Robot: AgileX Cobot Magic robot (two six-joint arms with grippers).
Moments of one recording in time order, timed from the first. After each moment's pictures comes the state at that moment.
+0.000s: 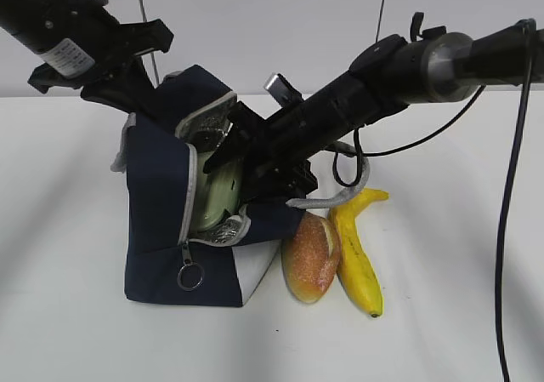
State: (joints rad) left arm -0.27 1.72 -1.48 -0.43 1.03 0.10; right arm 0.34 2.29 -1.70 1.07 1.02 -0.30
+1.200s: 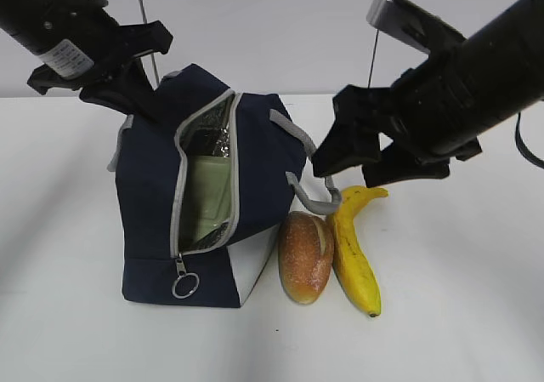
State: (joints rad) left arm -0.27 1.72 -1.48 -0.43 1.04 0.10; right arm 0.34 1.51 -1.09 0.60 0.81 -0.25
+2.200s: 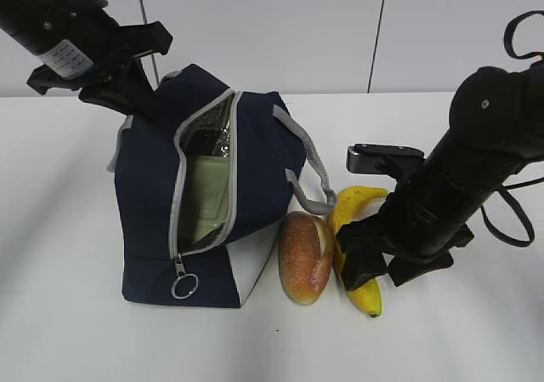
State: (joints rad) left arm -0.27 1.72 -1.48 -0.43 1.04 0.11; right arm 0.34 1.81 -1.01 0.40 0.73 -0.25
